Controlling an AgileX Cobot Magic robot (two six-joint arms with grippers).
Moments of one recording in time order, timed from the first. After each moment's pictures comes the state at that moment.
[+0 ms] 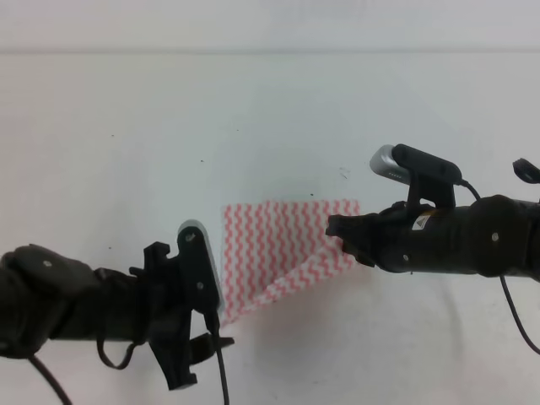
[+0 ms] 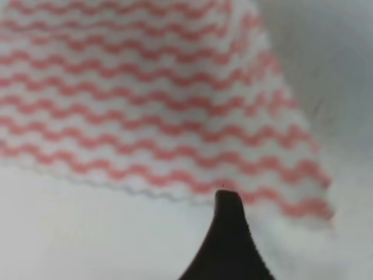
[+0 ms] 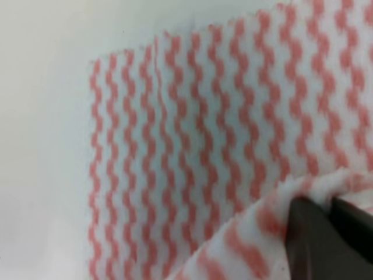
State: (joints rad) left arm -0.46 1.51 -0.64 -1.23 0.41 2.09; right arm 0.56 1.64 -0.91 0.51 0.17 0.21
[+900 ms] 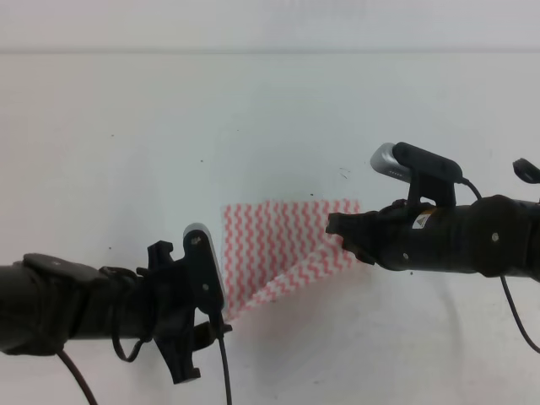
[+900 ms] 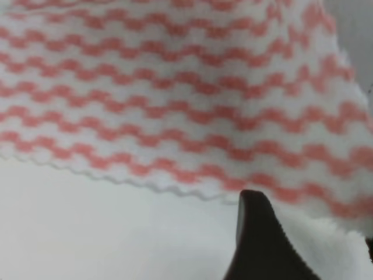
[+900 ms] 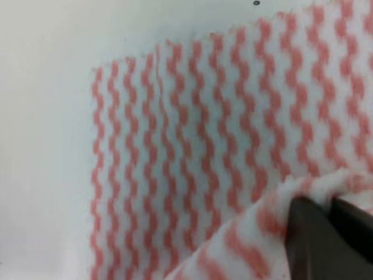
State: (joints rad) left arm -0.46 1.61 -0.64 -1.47 0.35 2.36; right arm 0.56 1.64 -0.91 0.51 0.15 0.21
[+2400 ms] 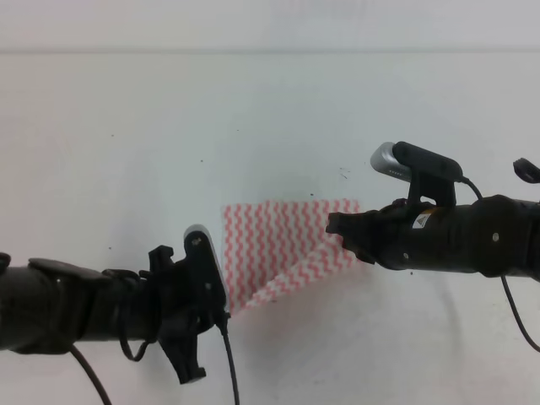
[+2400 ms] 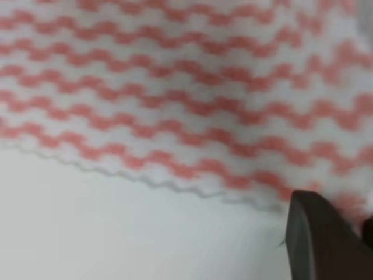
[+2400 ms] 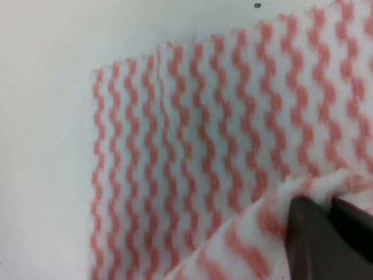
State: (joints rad) left arm -0.46 1.65 -0.65 -1.61 0.34 2.45; right arm 0.56 1.64 -0.91 0.51 0.15 0.21
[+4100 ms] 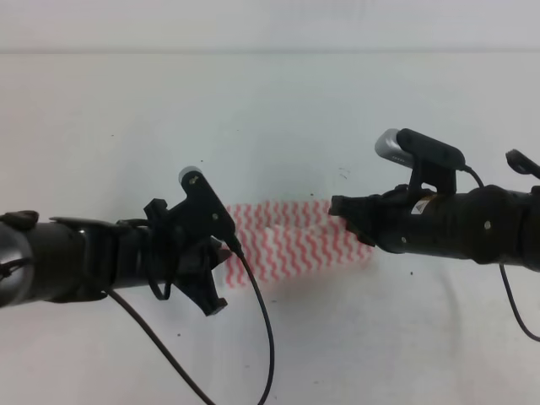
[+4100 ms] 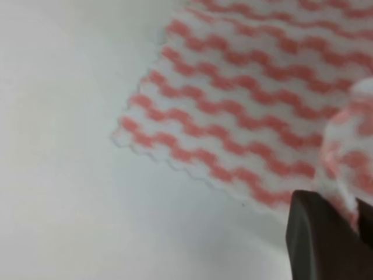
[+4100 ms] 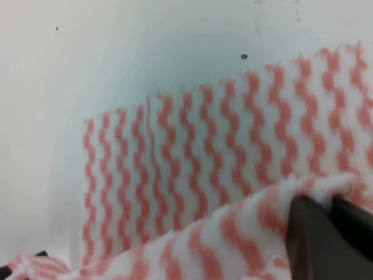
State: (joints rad) left arm -0.46 1.73 -0.83 -1.75 0.22 2.38; right arm 0.54 1.69 -0.94 0.51 0.09 0.21
